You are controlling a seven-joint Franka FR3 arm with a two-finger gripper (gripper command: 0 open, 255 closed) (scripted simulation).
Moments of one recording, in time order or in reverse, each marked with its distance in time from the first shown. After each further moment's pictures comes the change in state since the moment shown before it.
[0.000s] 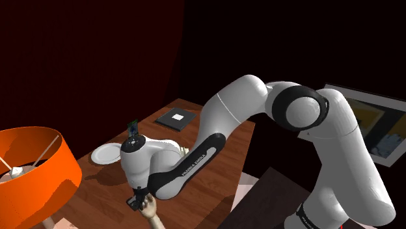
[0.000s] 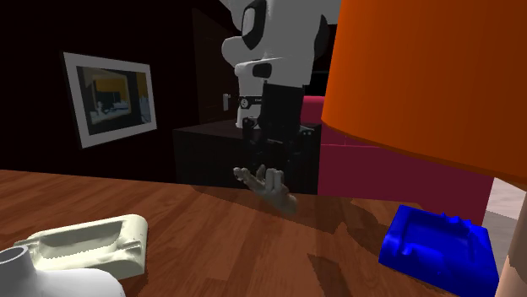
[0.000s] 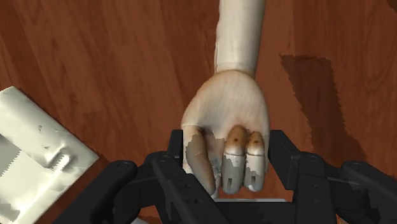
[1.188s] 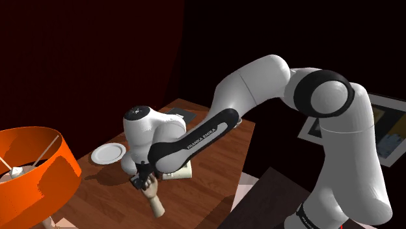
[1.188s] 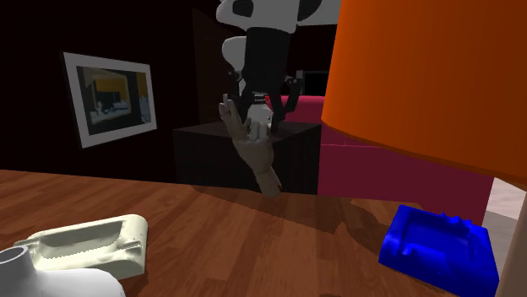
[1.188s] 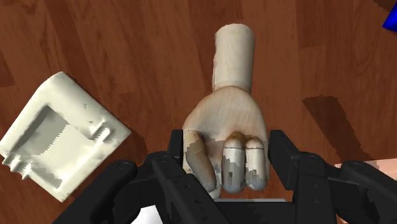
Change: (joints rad) arm -0.074 -0.167 0.044 -0.028 0.075 -0.124 -0.098
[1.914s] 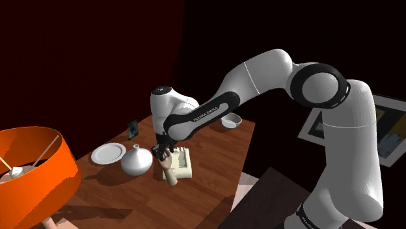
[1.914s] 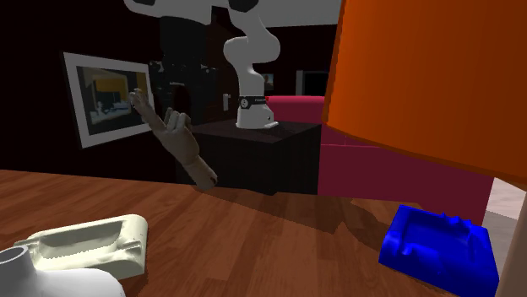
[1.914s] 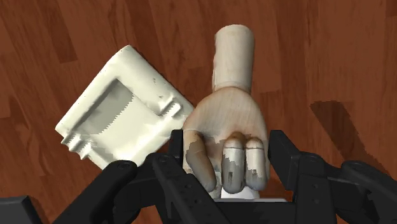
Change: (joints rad) arm -0.186 -0.042 -0.044 -0.016 0.030 0.014 -0.241
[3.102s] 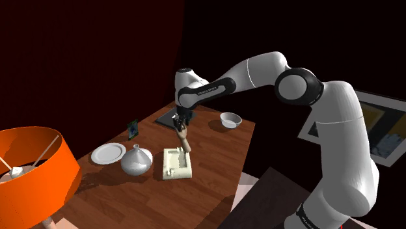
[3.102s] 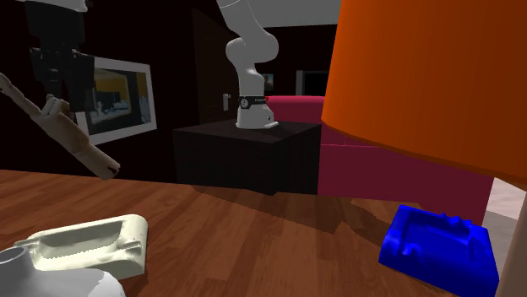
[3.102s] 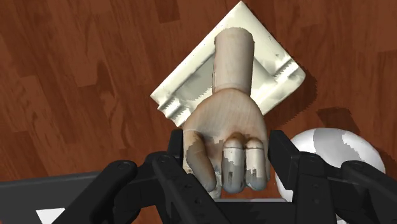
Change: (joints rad) arm -0.228 0.118 -0.072 0.261 0.037 -0.089 -0.362
